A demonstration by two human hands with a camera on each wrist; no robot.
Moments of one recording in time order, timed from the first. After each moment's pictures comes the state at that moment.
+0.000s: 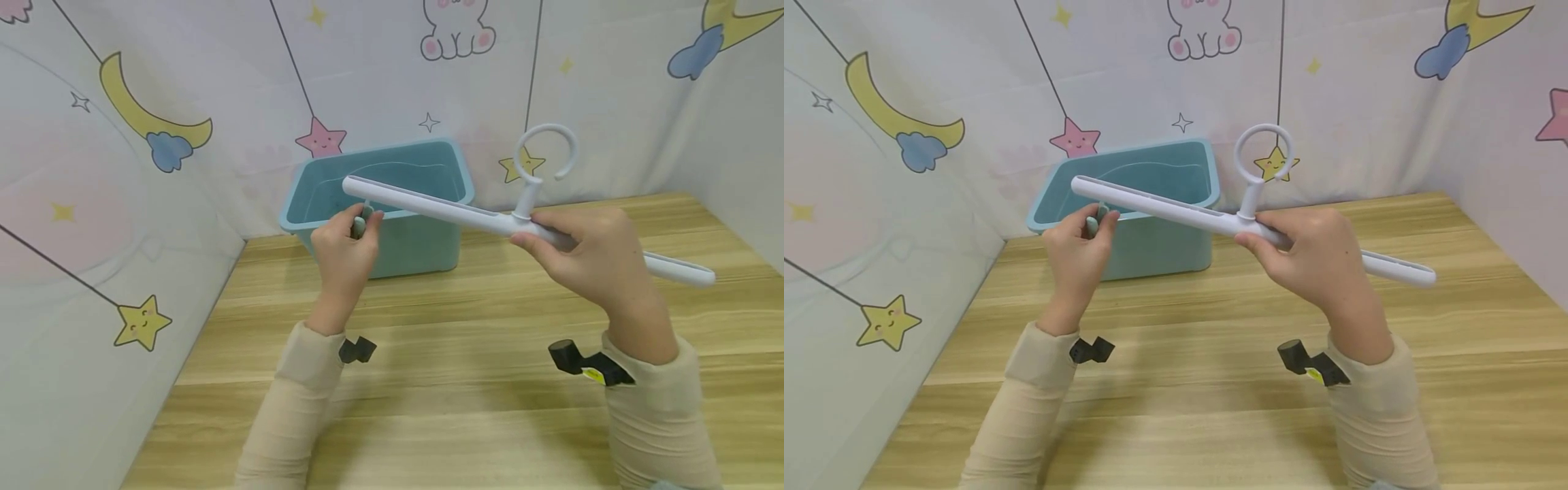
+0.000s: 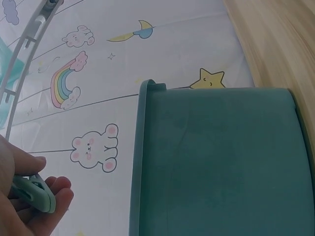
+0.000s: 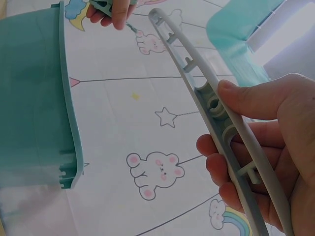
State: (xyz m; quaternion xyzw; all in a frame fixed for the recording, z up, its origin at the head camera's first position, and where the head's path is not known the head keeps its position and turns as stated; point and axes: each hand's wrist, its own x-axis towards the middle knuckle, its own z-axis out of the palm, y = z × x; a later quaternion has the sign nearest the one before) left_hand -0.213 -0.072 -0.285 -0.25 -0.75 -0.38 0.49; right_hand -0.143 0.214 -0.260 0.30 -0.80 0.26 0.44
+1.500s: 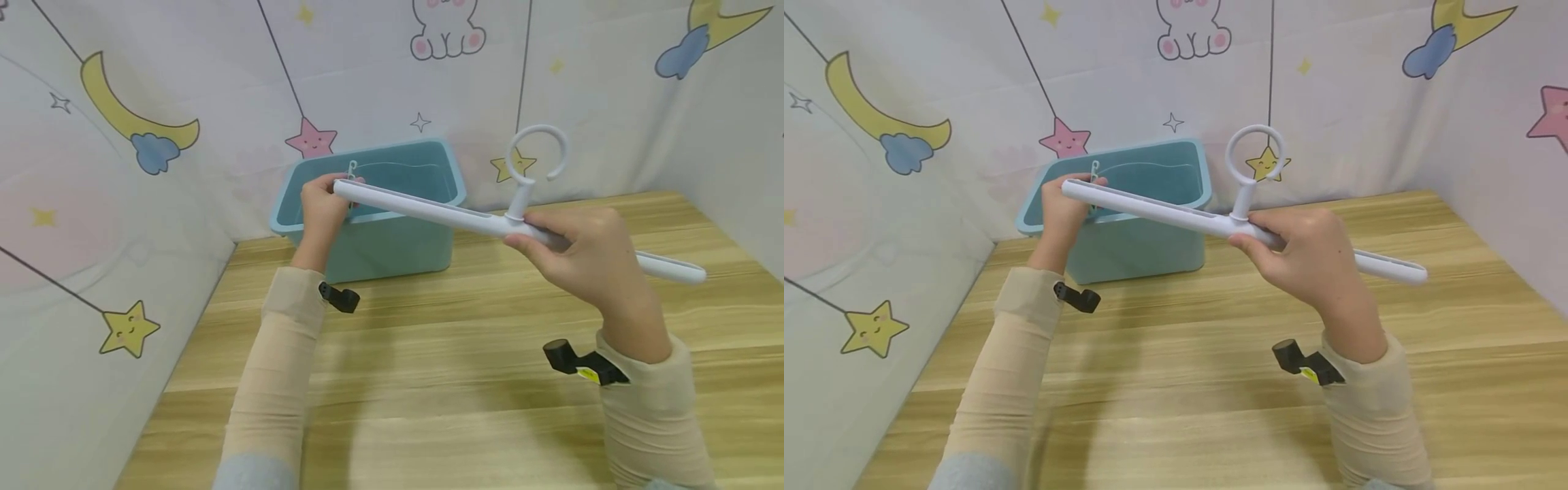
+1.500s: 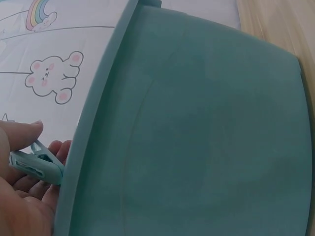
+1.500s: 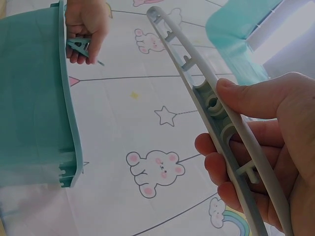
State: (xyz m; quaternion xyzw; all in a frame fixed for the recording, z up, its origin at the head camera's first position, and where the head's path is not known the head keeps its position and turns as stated) left_hand -0.293 -0.090 -0.264 -0.03 -0.79 -0.59 0.16; right_hand -0.144 0.218 -0.260 0.31 -0.80 0.26 0.44
